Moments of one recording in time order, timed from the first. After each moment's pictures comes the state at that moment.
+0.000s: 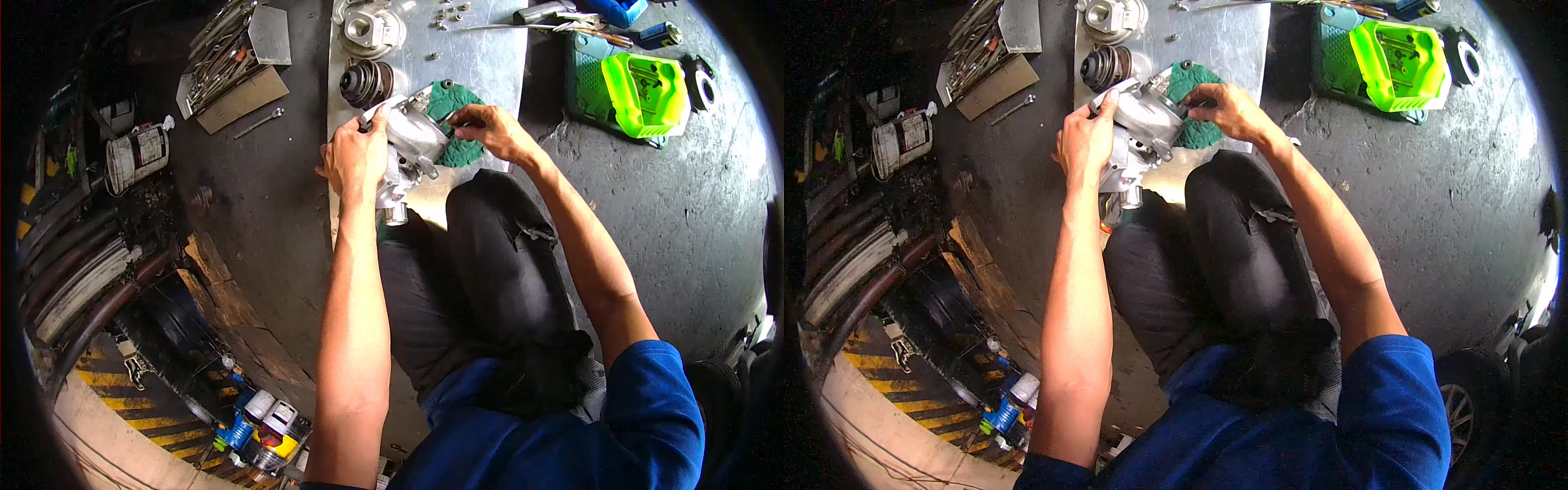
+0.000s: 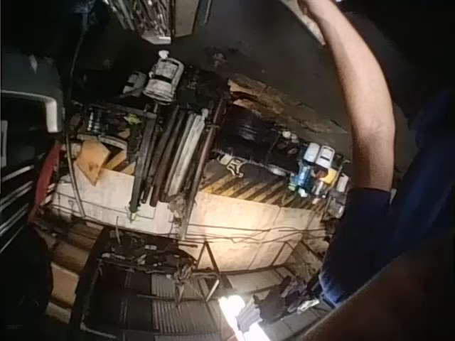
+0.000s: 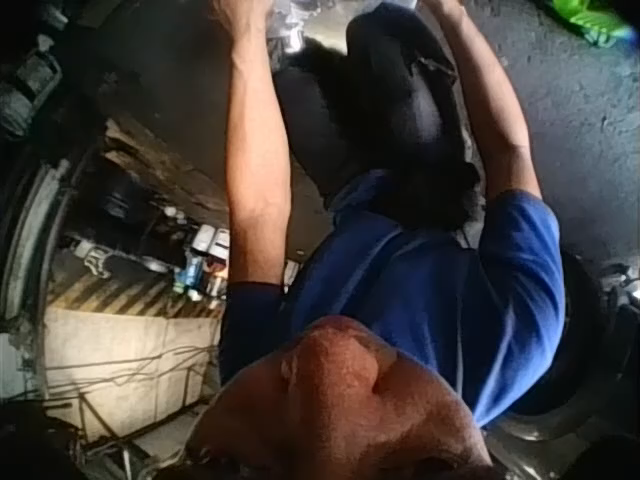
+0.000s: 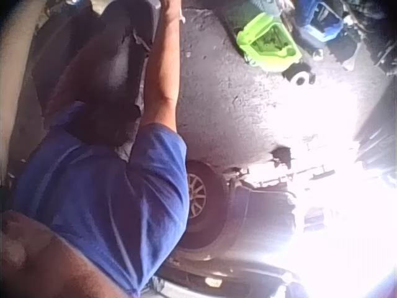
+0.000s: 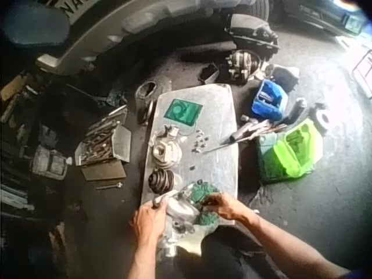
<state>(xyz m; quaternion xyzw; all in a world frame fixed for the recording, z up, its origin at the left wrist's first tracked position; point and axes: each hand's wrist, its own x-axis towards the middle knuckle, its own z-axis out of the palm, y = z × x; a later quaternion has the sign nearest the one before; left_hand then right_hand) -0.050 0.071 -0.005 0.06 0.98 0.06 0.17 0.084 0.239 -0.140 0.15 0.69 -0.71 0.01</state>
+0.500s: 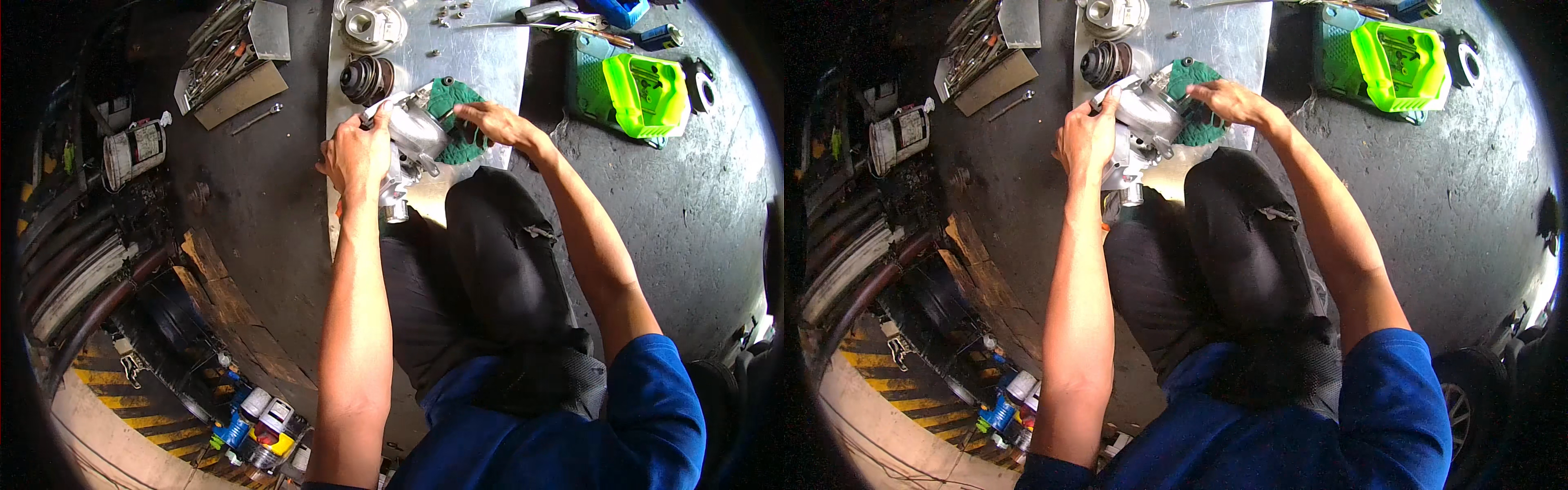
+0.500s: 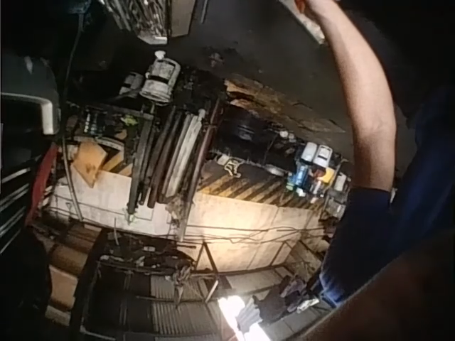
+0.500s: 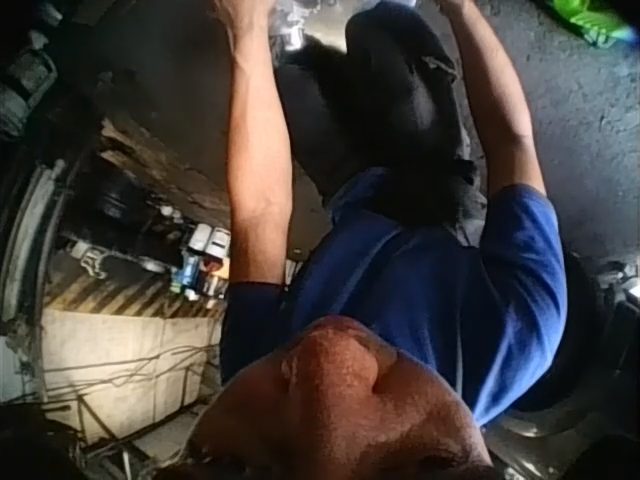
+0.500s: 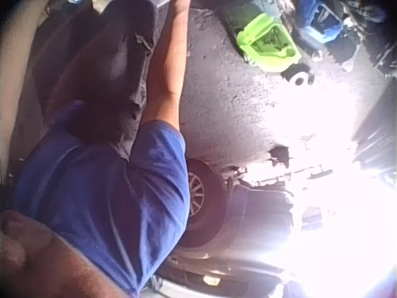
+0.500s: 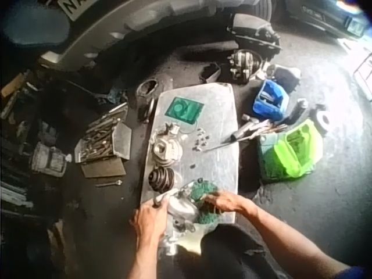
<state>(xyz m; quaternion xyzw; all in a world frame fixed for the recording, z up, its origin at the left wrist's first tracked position) -0.047 0.070 -0.004 0.06 0.98 0.06 0.17 0.073 0.248 -0.130 0.20 0.74 -0.63 0.16</state>
